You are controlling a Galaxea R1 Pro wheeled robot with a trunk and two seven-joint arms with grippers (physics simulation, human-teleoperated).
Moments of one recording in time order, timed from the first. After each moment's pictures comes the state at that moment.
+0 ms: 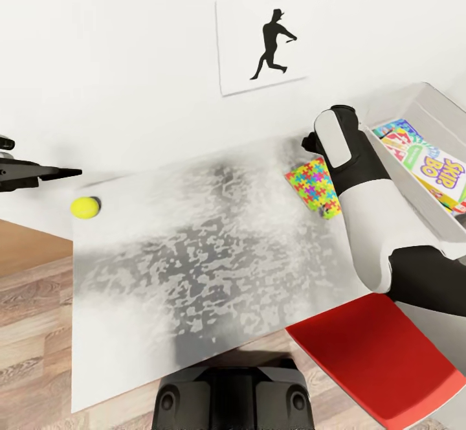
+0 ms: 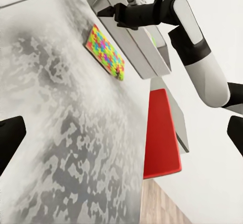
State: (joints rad) left arm -1.11 0.79 -0.04 -1.21 0.52 1.04 -1.57; right arm -1.52 0.06 0.08 -0.81 -0.61 0.86 -0.90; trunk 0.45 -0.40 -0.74
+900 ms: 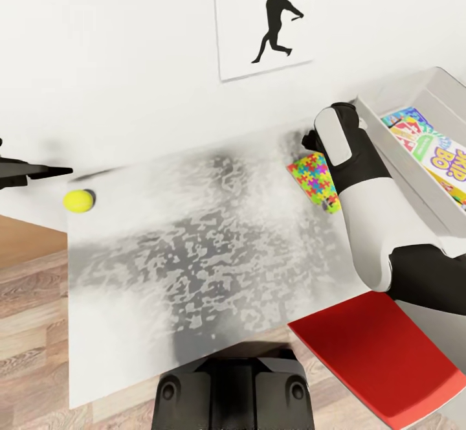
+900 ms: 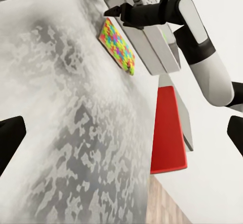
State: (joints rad) left arm -1.11 0.83 -0.04 -1.21 0.53 1.04 -1.57; right arm -1.53 0.06 0.08 -0.81 -0.61 0.86 -0.90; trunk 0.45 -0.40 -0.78
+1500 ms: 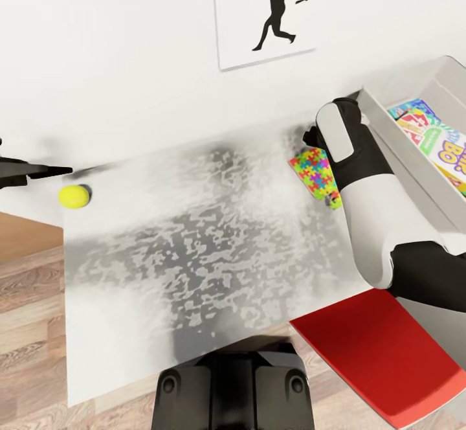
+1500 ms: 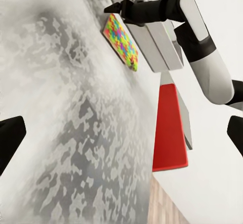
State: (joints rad) left arm -1.11 0.83 -0.04 -1.21 0.53 1.04 -1.57; right arm -1.55 0.06 0.08 -0.81 -0.61 0.86 -0.90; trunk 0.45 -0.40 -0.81
